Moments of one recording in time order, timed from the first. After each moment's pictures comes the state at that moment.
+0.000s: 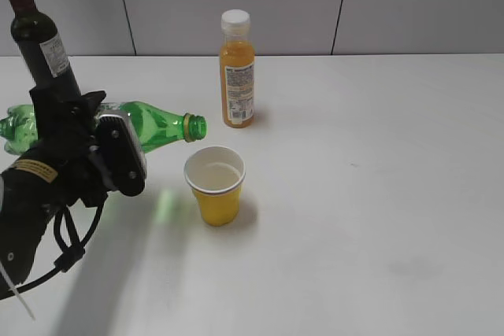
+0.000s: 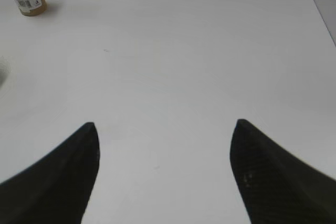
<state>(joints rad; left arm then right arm) -0.63 1.84 -0.43 -0.67 -1.16 1.56 0.10 0.00 -0.41 0.02 0.94 0.00</state>
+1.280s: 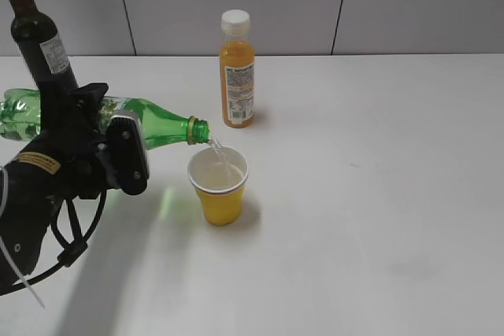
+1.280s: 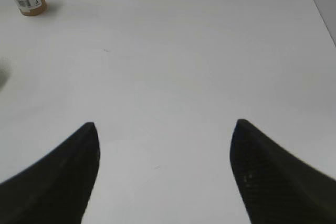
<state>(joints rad) -0.63 1.84 -0.46 -0.70 -1.16 1.71 0.10 0.00 -0.41 0.02 0.94 0.00</state>
